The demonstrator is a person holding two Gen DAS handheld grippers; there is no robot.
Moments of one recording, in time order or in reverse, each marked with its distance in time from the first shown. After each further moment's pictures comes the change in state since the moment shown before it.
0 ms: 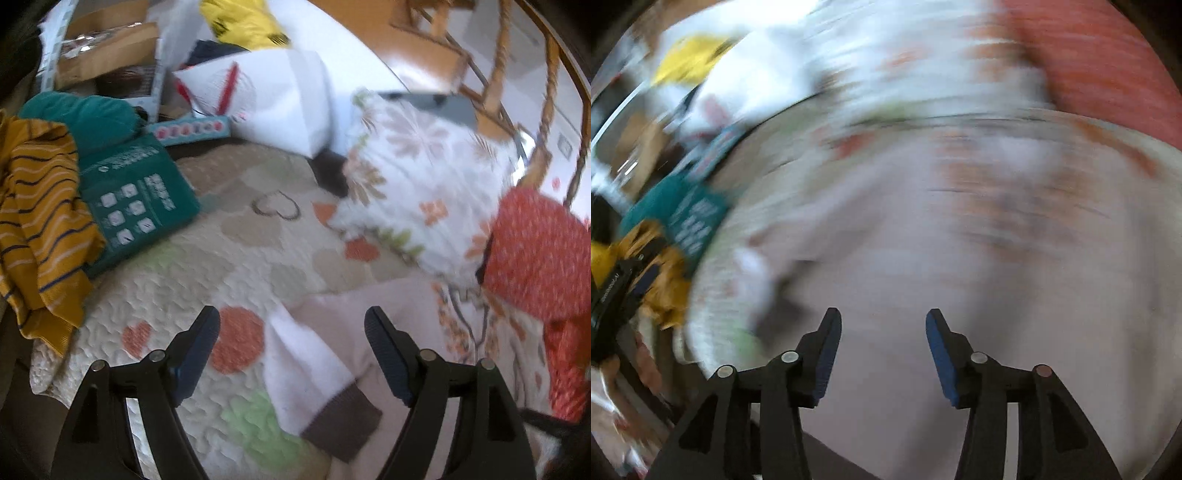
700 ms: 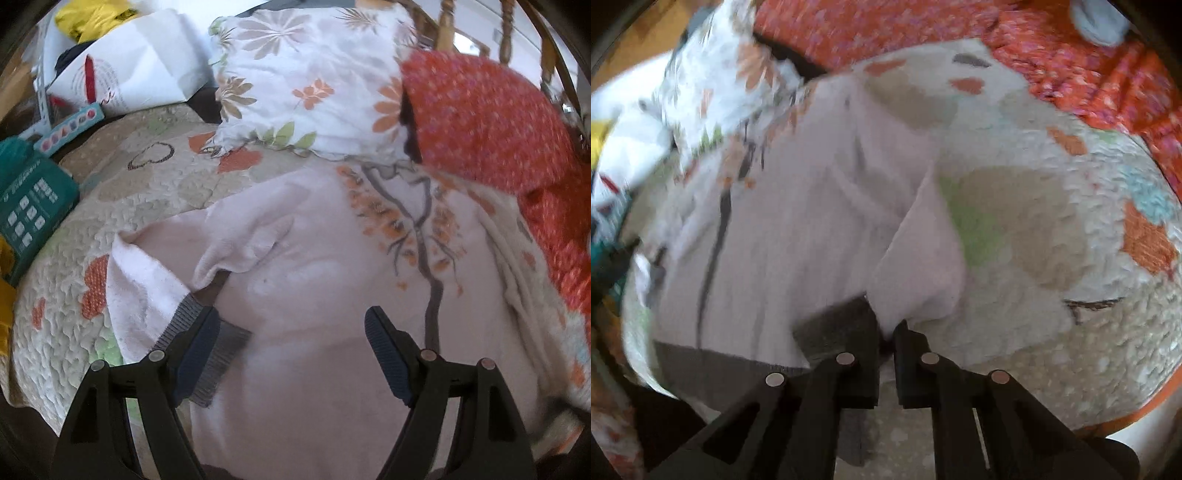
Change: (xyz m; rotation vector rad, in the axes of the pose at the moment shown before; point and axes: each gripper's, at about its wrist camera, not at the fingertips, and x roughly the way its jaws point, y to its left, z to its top) left arm 0.028 -0.143 -0.091 0.336 0.194 -0.114; right arm -0.099 -0.164 -0.174 0.362 -0.108 -0.249
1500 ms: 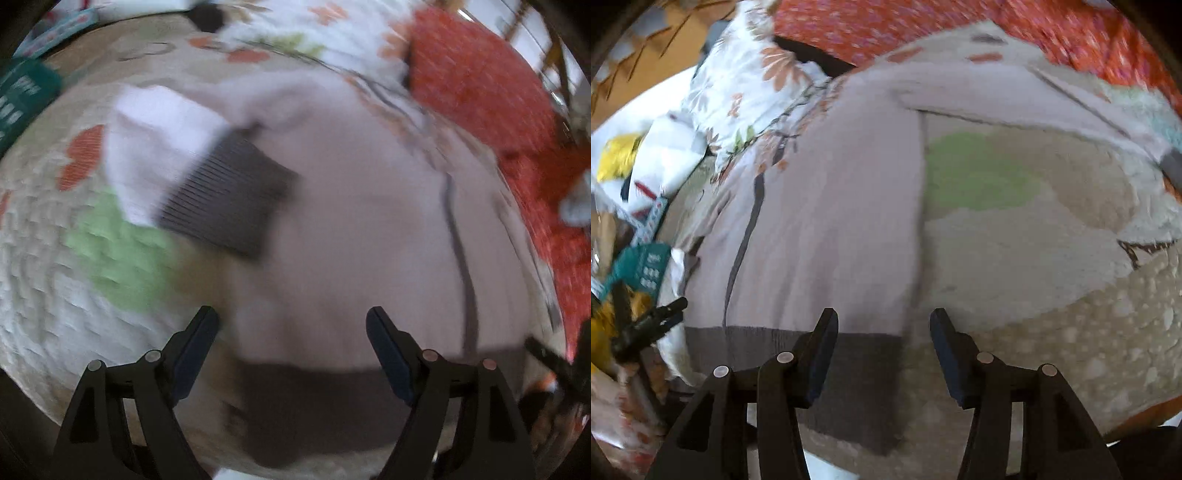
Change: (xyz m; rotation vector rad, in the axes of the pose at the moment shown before) left arm 0.017 0.061 -0.090 -0.029 0.270 -0.227; right arm 0.011 0.017 -0.066 -0.004 0.008 0.198
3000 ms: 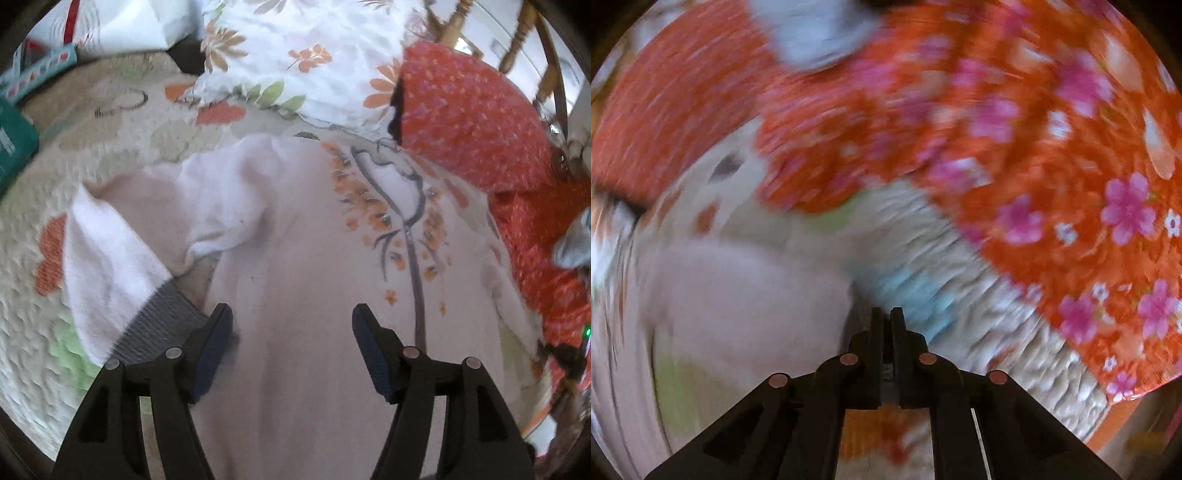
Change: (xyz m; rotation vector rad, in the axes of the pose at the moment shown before) left arm -0.007 -0.026 0.090 -0.060 -0.129 -0.014; right arm -0.104 -0.254 0.148 0.354 -0.210 -0.543
